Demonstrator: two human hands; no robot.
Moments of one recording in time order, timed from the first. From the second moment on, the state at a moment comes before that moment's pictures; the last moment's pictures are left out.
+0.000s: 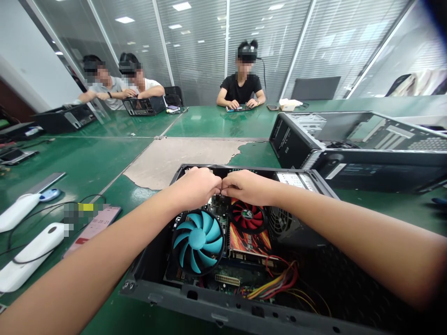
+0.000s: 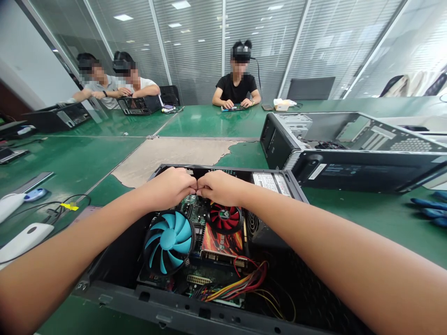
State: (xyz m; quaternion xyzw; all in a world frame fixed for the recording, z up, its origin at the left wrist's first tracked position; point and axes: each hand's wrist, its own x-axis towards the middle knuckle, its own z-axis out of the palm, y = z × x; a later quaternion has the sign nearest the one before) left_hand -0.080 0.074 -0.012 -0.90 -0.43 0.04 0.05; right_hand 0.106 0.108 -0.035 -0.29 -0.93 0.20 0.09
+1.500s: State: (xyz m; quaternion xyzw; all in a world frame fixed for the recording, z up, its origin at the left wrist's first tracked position) left_hand -0.082 0.073 -0.008 -0.89 -0.45 0.02 0.02; right_hand 0.105 0.104 -0.035 -0.30 -0.93 0.21 0.08
